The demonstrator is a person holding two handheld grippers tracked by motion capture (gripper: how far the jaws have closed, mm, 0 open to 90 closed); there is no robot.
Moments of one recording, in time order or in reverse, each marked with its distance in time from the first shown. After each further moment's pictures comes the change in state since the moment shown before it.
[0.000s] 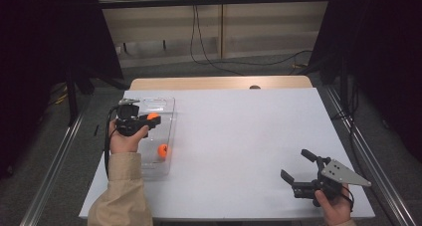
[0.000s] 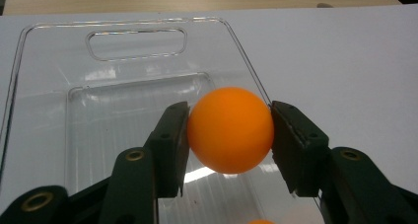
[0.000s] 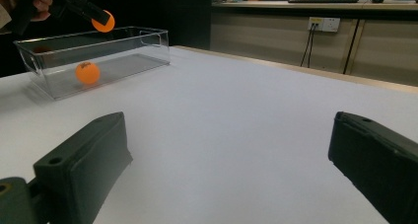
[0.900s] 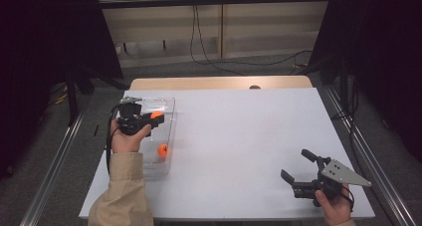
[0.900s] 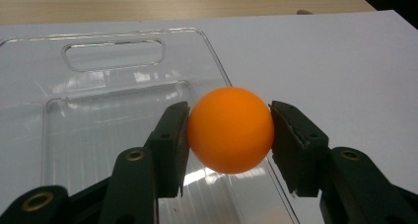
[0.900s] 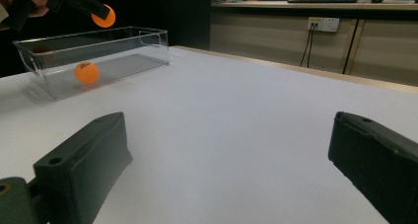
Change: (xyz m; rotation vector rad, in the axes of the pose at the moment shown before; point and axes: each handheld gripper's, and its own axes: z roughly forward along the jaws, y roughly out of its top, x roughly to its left) left arm -0.008 0.004 -0.003 -0.015 -0.049 0.007; right arm 0.000 0.000 0.000 -0.001 -0.002 0.003
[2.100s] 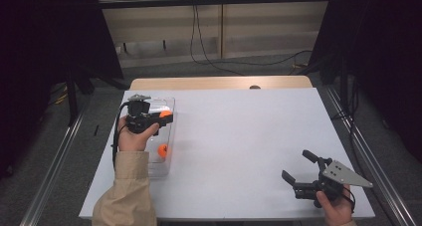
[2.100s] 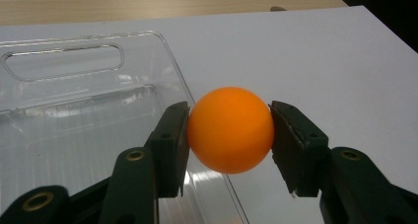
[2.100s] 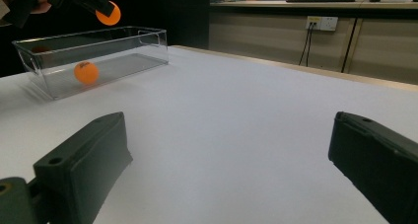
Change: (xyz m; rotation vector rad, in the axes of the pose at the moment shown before) left arm -0.019 0.008 0.007 0.021 -0.072 0.020; right arm 0.000 -0.001 -0.003 0.002 -0.004 0.007
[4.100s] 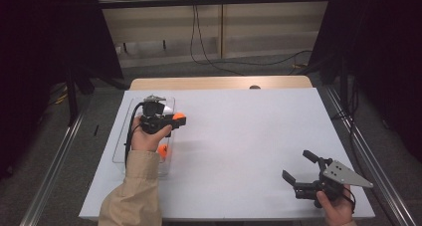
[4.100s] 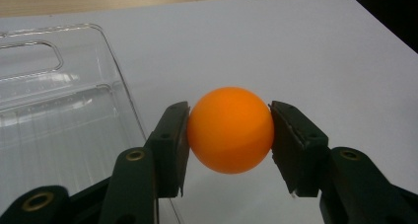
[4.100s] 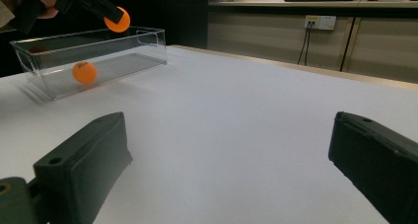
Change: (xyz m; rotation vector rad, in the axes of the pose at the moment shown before) left arm -0.025 0.001 0.023 0.041 -0.057 0.042; right arm -0.001 -0.001 -0.001 0.002 -0.006 0.003
